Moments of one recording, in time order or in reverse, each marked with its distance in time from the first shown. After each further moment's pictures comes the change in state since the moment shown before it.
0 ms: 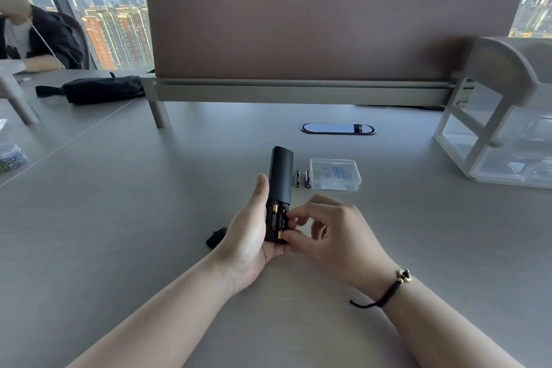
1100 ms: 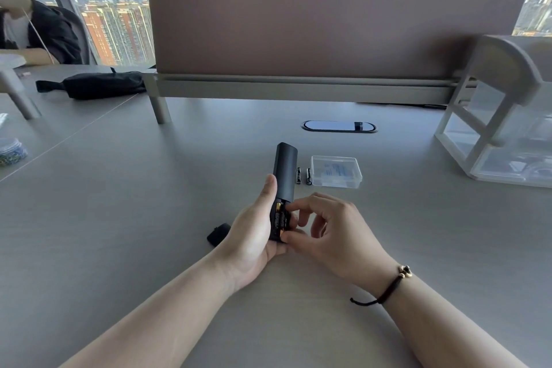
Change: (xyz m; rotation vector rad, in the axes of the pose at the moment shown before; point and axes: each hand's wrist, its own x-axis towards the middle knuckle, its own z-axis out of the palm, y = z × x) left_hand 0.008 -0.010 -0.007 0.049 0.018 0.002; right_hand 0.000 0.002 0.000 0.045 -0.044 0.044
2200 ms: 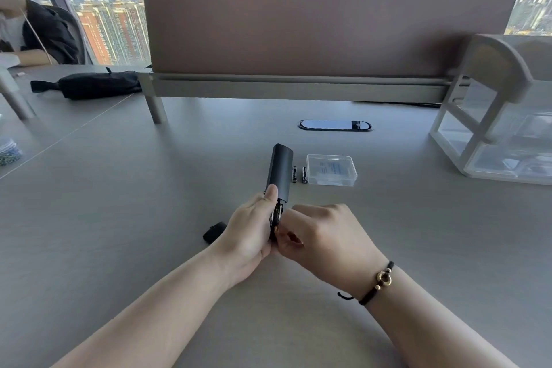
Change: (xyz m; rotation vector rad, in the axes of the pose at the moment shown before) left_hand -0.005 0.003 0.007 0.067 0.148 0.036; right_hand -0.003 -0.015 0.003 -0.446 0.115 -0.479
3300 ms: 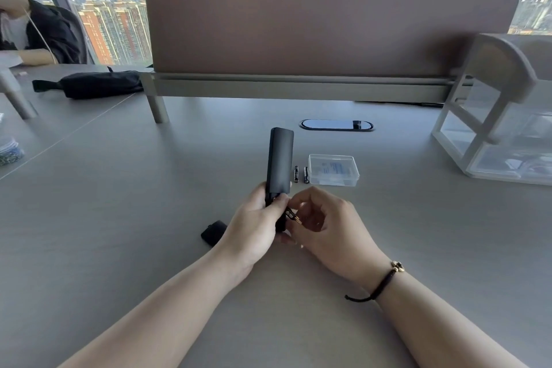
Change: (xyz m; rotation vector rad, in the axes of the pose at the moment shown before) left_hand 0.000 0.000 0.004 0.207 0.024 0.218; right_hand -0.004 0.013 0.009 0.602 -0.041 0.572
